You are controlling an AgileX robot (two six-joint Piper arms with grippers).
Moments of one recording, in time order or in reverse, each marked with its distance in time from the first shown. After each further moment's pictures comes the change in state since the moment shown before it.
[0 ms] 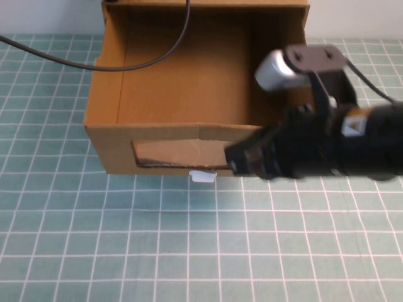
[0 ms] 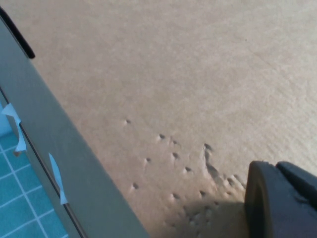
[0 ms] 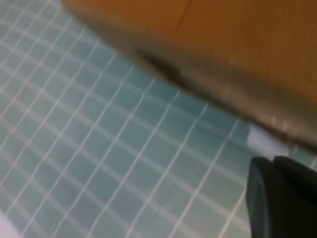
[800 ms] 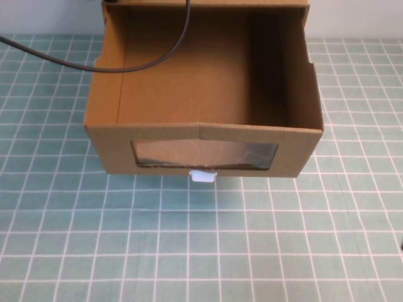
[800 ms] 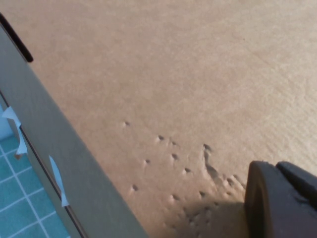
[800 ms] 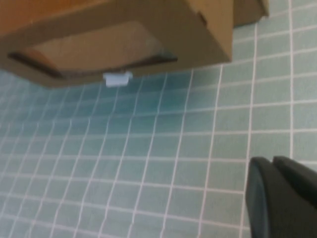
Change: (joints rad) right arm -0.635 -0.812 0.560 0.236 0.260 -0.068; left arm 0.000 0.000 0.000 -0.003 0.000 0.020
